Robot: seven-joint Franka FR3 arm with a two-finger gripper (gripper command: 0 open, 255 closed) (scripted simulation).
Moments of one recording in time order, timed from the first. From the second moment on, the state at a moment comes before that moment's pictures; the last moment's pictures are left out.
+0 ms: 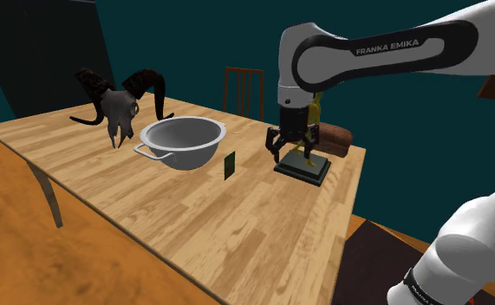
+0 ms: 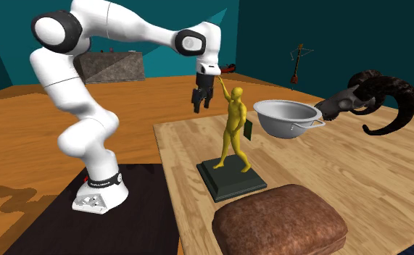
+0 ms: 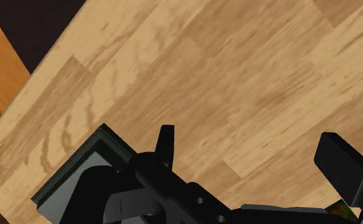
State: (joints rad) arm -0.12 -0.30 0.39 -2.11 0.13 1.70 0.72
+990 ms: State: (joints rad) arm -0.08 0.33 0.44 -1.48 -0.11 1.70 1.40
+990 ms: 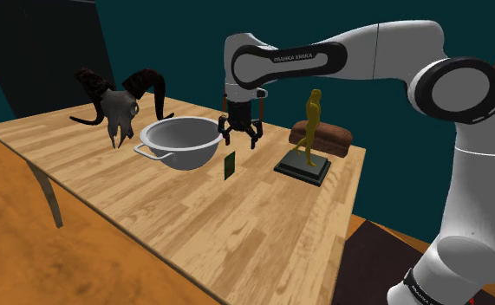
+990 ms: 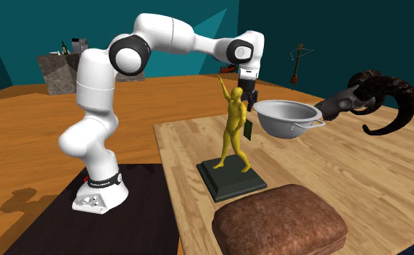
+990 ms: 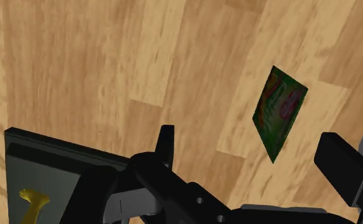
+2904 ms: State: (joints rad) arm -0.03 0.51 0.40 -1.26 -0.16 1.67 1.53
